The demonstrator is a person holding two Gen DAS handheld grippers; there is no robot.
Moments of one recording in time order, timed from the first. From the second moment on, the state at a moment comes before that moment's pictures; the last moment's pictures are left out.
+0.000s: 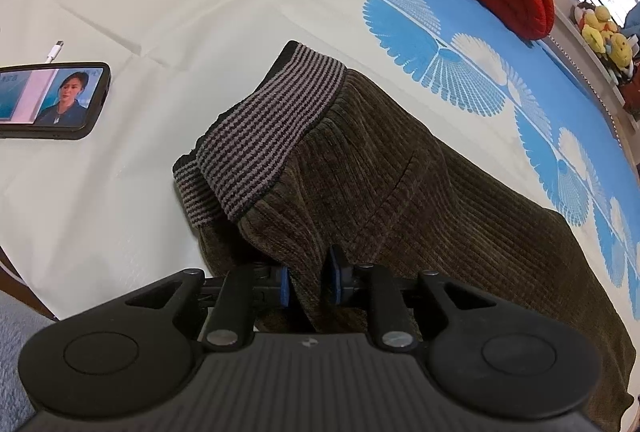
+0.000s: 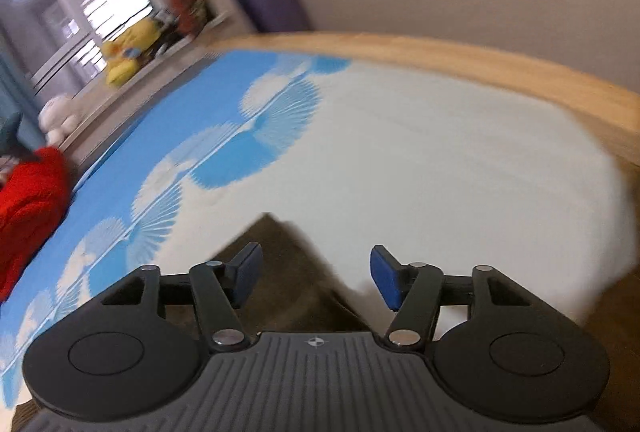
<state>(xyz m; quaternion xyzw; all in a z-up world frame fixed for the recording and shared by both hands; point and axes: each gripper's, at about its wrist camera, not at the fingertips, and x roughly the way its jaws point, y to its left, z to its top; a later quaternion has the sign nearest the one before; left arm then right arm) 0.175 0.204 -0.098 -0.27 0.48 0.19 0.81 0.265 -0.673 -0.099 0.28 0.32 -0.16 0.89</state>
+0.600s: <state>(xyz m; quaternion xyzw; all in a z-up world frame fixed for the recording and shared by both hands) 0.187 0.194 -0.093 -0.25 0.49 0.22 0.80 0.409 -0.625 -0.127 0.12 0.34 -0.12 0.93</state>
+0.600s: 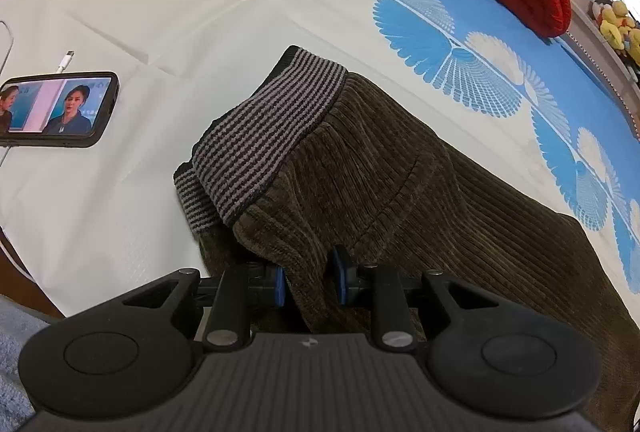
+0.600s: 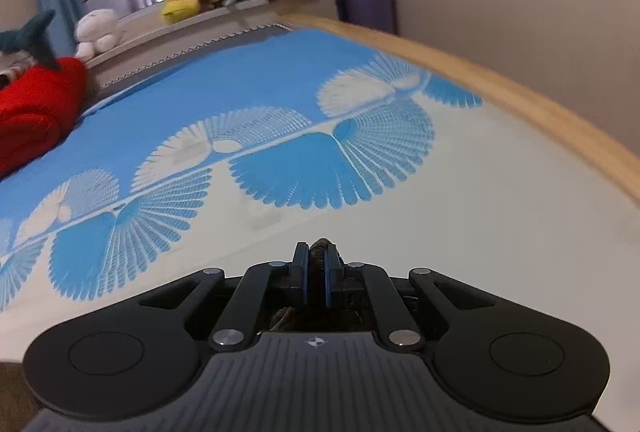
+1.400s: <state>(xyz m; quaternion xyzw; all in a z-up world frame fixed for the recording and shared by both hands) 0.155 0.174 -0.049 -0.24 0.45 0.17 0.84 0.217 -0.635 -0.131 0.12 0.37 -0.15 0.91</state>
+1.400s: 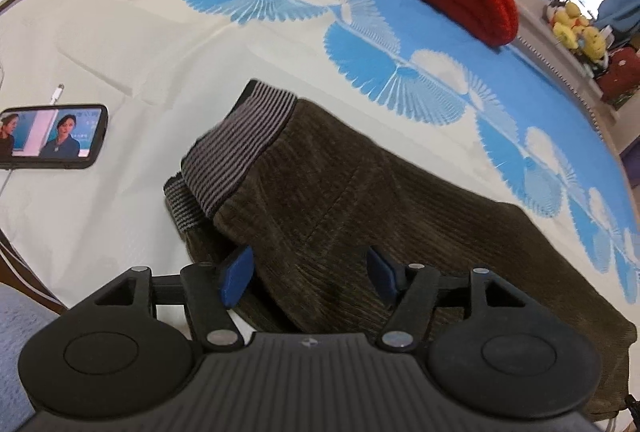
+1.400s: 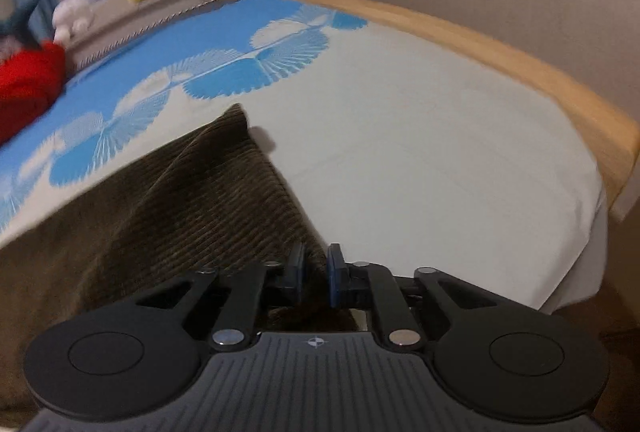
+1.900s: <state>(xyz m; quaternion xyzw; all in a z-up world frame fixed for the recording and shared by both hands) 0.145 0.169 -0.039 -0.23 0.44 0.17 0.85 0.184 -0.663 -0.142 0.21 0.34 -0.22 0.89</state>
